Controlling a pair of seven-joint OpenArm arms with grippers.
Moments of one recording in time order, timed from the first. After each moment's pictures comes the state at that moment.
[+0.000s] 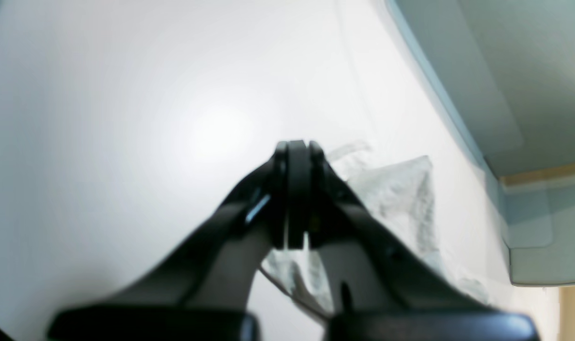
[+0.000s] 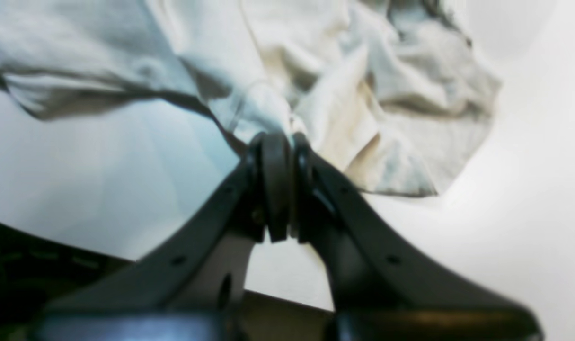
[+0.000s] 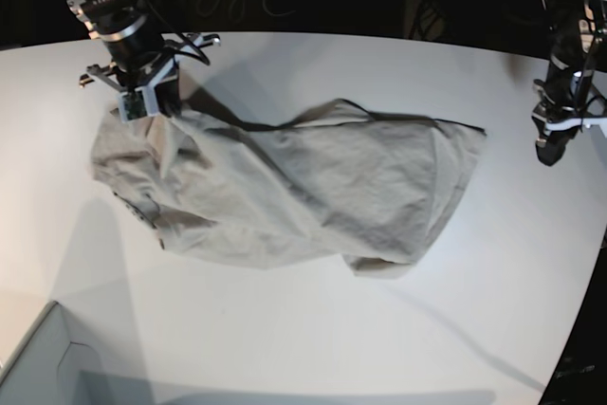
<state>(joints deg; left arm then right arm) 22.4 -14.3 -25.5 91.9 -61.8 -4.7 17.7 -33.8 1.8 6.8 113.4 -0.9 18.0 -26.7</state>
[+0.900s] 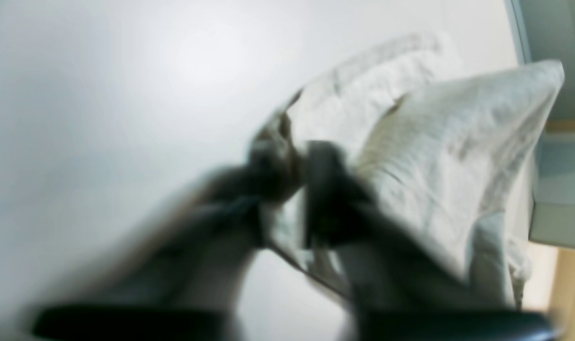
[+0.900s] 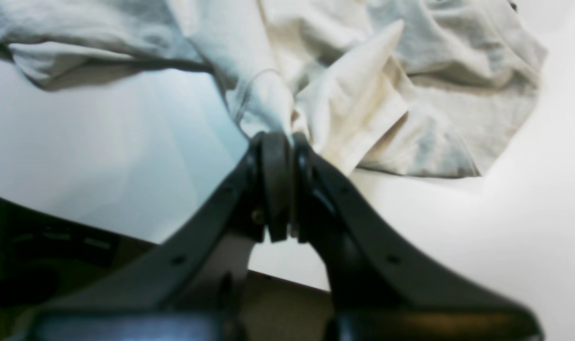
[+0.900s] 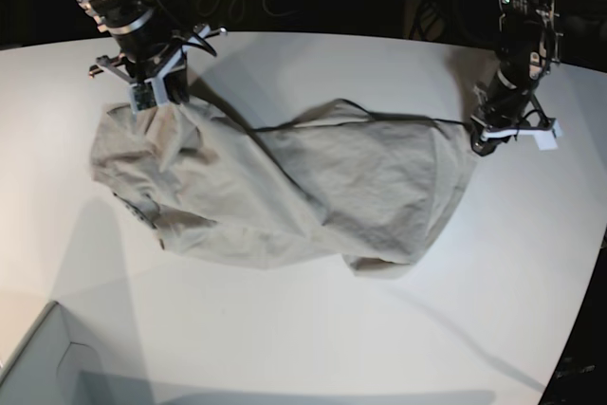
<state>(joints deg) 11.7 -14.3 -11.8 72.5 -61.5 -4.2 17.5 -34.2 2.0 6.1 110.8 -0.9 18.0 -26.7</state>
